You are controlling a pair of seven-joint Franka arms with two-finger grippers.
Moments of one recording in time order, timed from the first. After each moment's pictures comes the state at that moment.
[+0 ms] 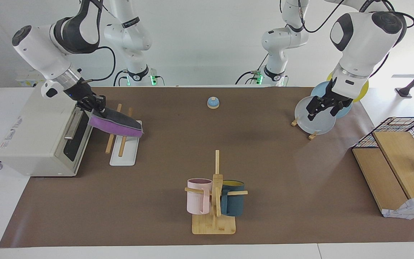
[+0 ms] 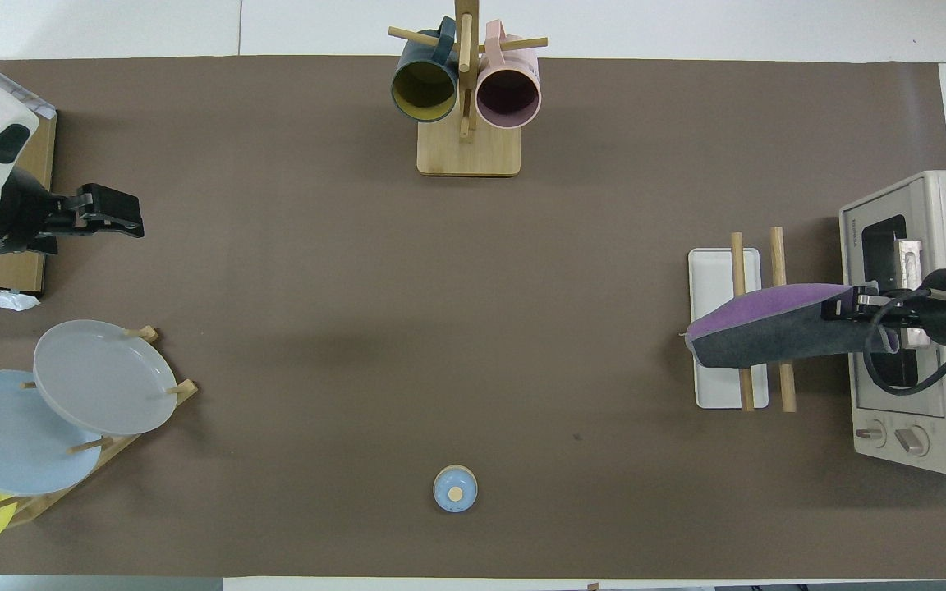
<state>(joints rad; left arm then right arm) 0.09 0.01 -0.22 -1.68 0.00 1.72 -0.19 -0.34 -0.19 0.15 -2.17 0.36 1.97 -0.20</state>
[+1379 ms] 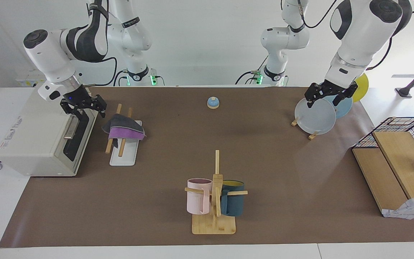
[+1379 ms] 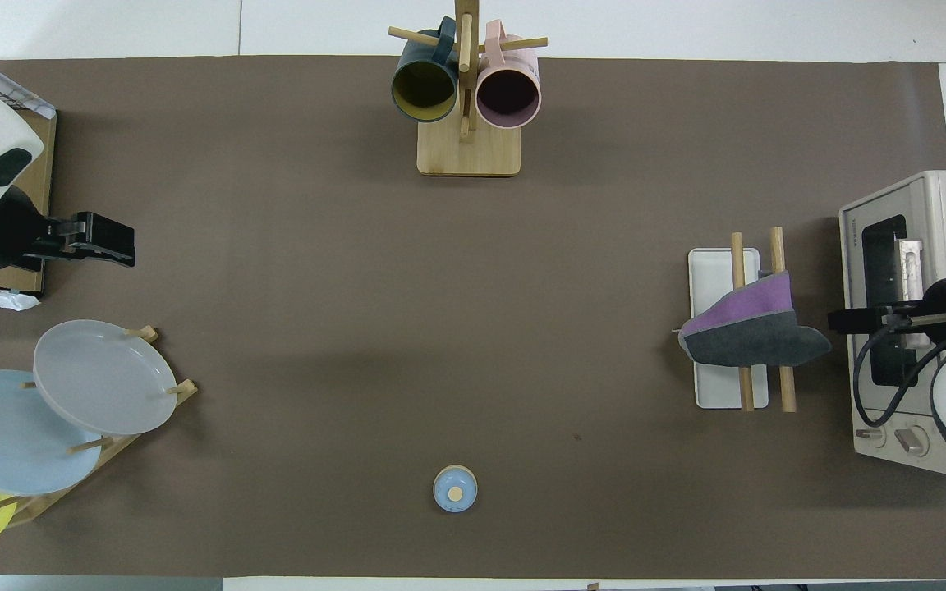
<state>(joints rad) -0.10 -0.01 -0.05 -1.65 0.01 1.62 -0.13 -0.34 -0.20 0.16 -2.19 0.10 2.03 -0.30</state>
